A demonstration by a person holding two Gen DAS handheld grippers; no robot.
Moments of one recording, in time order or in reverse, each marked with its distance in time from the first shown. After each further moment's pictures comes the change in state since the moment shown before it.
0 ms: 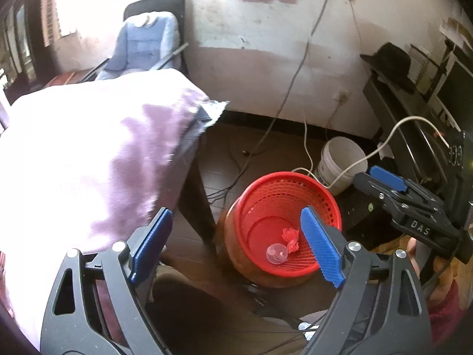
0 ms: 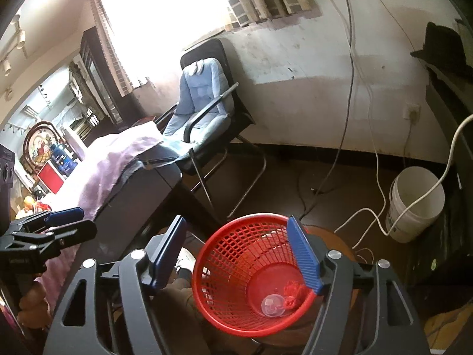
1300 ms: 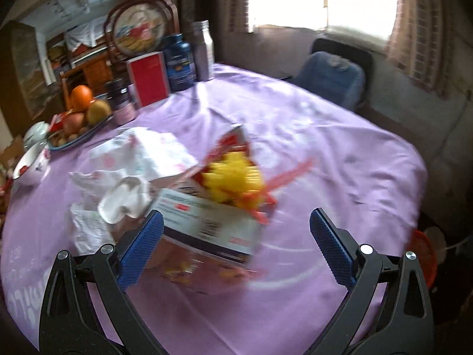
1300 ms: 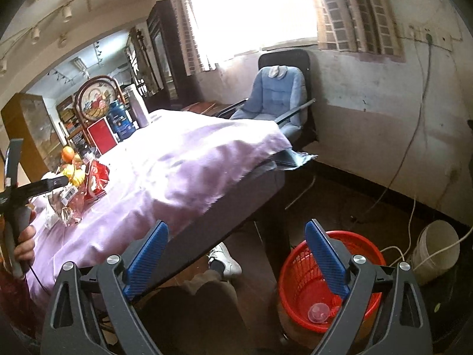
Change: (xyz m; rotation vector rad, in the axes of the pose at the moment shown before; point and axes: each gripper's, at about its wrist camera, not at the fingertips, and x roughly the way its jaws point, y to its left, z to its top) left arm -0.175 0.257 -0.107 -0.473 -0.146 0.543; right arm -0.036 0.155 -0.006 -0.279 0.002 0.150
